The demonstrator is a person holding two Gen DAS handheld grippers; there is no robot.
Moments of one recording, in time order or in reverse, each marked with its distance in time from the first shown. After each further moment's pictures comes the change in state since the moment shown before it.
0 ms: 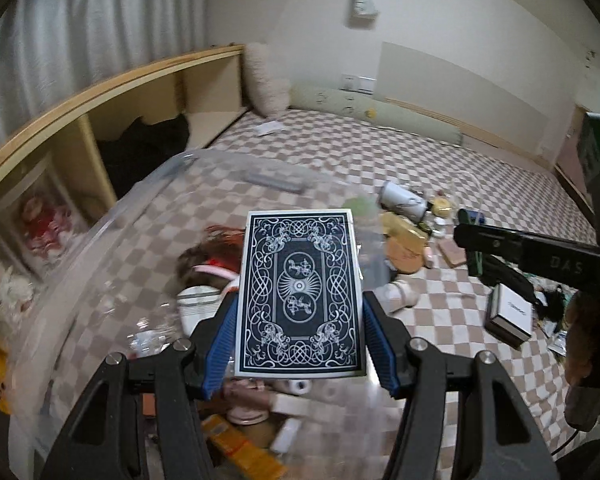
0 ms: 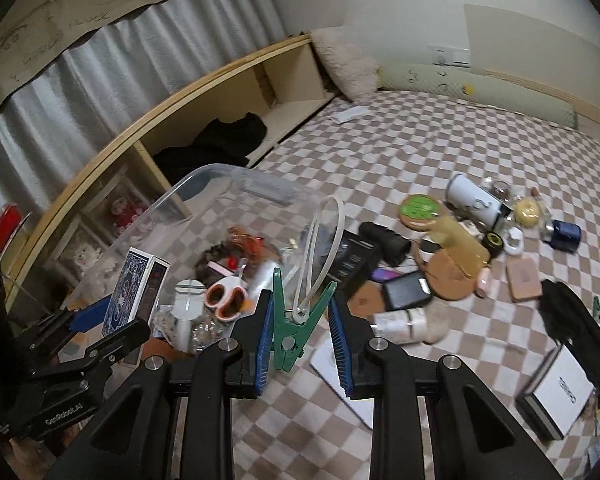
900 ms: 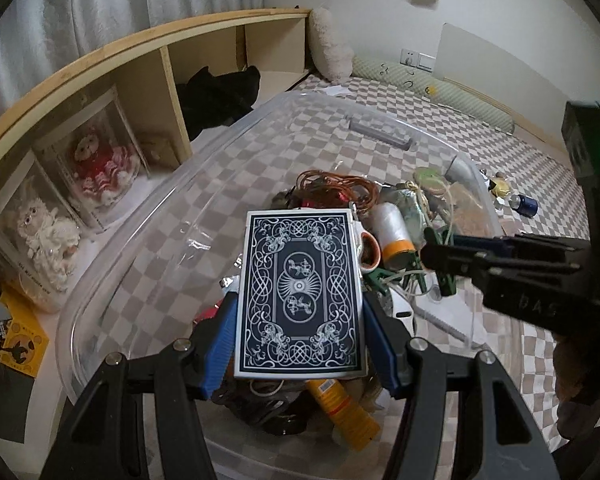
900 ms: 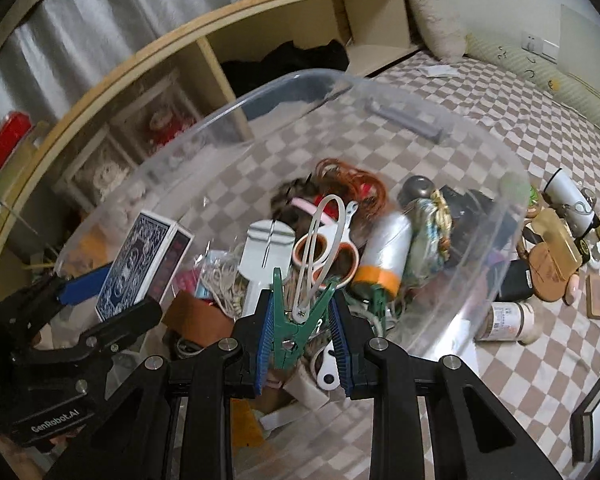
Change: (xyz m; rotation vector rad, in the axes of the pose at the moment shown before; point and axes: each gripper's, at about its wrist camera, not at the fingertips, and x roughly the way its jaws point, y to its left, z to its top) left arm 0.006 0.083 -0.038 -0.082 0.125 0.104; right arm 0.094 0.108 -0.023 -0.171 0.206 0.087
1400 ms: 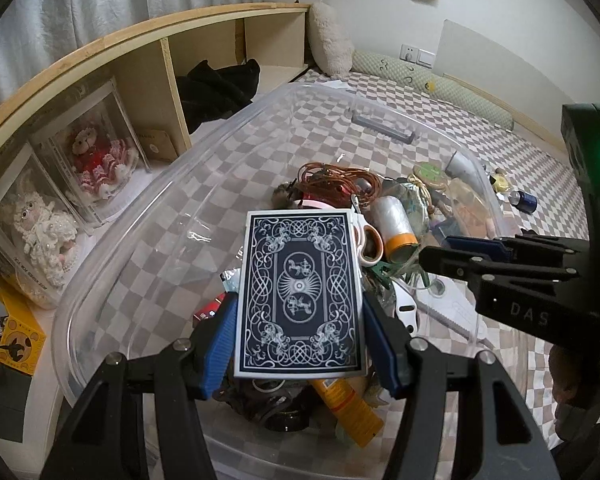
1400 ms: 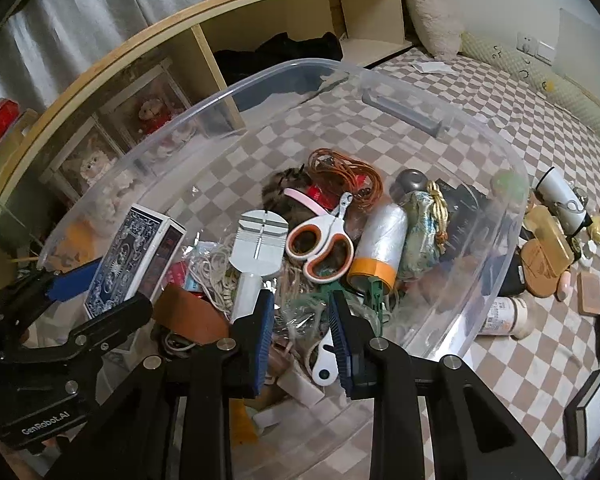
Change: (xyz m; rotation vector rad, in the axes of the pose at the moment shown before) left arm 0.003 0.002 -0.001 0.001 0.018 -0.010; right arm 0.004 0.007 -0.005 -0.010 0.021 -0.056
